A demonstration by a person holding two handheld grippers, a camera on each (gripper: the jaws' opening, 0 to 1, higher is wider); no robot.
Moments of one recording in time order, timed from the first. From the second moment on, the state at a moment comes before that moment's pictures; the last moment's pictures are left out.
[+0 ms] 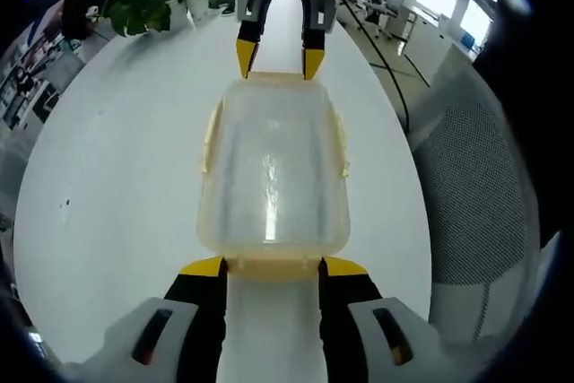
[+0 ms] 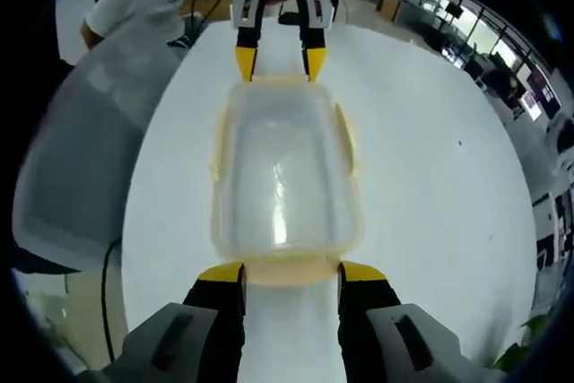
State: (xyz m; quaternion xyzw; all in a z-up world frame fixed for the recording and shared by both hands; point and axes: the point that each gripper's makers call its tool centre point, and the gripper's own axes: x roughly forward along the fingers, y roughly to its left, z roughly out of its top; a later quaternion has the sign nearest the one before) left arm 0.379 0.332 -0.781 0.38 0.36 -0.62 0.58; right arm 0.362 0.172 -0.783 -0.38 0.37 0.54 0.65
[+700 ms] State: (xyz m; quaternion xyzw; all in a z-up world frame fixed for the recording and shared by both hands) left arm 0.377 0.341 -0.779 0.34 0.39 -0.60 0.61; right arm 0.354 0.172 -0.770 -0.31 0.39 0.52 0.69
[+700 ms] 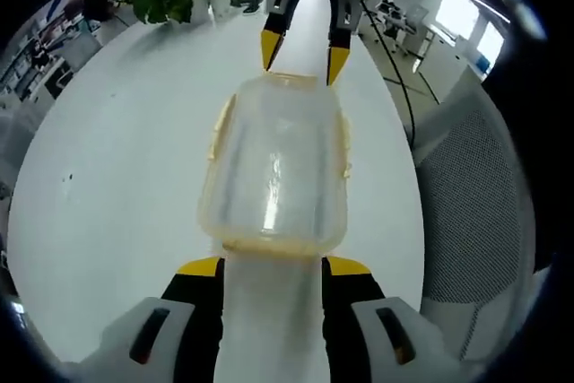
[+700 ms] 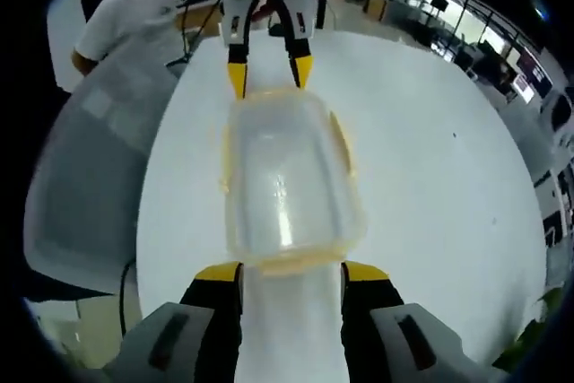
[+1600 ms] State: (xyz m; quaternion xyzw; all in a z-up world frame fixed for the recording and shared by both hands) left arm 0.380 0.346 -0.775 0.11 0.51 -0.50 0.69; right arm 0.367 0.164 -0.768 -0.17 0.45 0.45 0.75
